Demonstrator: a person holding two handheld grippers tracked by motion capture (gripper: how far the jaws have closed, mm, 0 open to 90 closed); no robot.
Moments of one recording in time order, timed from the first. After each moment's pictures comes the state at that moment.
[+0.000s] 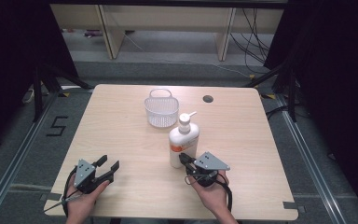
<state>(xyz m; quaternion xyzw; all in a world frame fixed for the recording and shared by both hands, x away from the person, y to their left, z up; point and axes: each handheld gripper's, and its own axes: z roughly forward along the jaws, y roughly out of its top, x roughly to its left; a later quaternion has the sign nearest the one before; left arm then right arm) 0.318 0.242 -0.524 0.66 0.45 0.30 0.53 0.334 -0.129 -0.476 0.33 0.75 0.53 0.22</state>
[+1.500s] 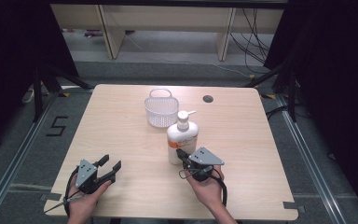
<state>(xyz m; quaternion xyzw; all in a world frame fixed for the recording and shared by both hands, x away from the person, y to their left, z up) 0.316 0.236 -0.520 0.66 0.44 0.30 0.53 0.347 -0.113 -0.472 0.34 0.74 0.53 0.23</state>
